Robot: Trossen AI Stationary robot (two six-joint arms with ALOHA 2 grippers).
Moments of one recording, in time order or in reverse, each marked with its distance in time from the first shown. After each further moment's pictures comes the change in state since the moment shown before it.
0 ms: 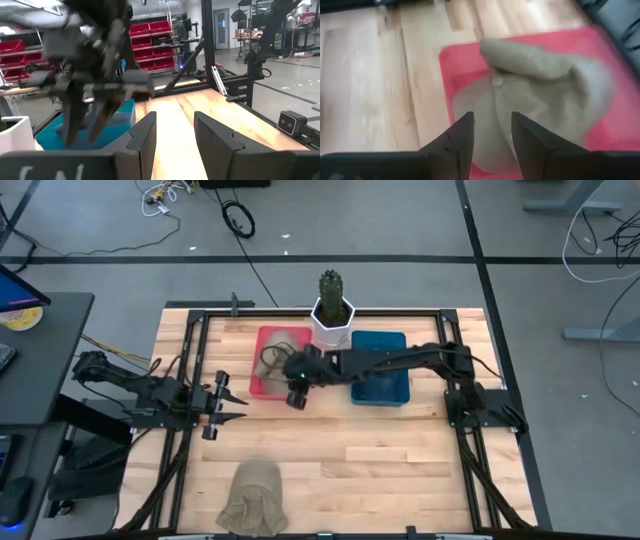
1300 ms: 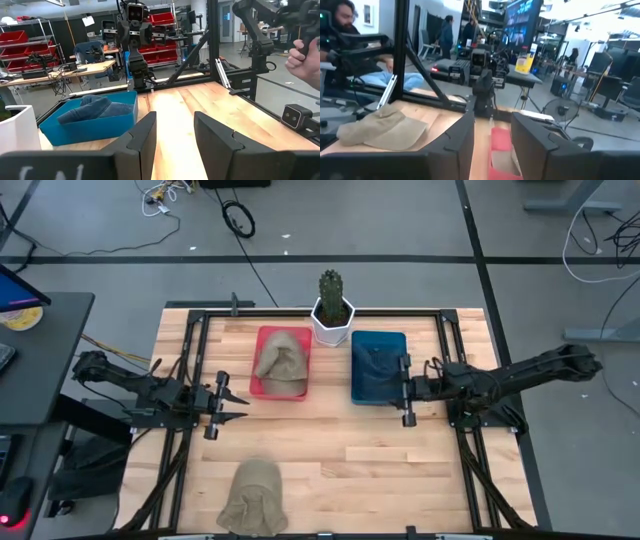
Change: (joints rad) left arm -0.001 0.000 0.000 -0.042 -0.024 -0.020; right arm 0.149 -1.224 -1.429 1.090 -0.162 -0.363
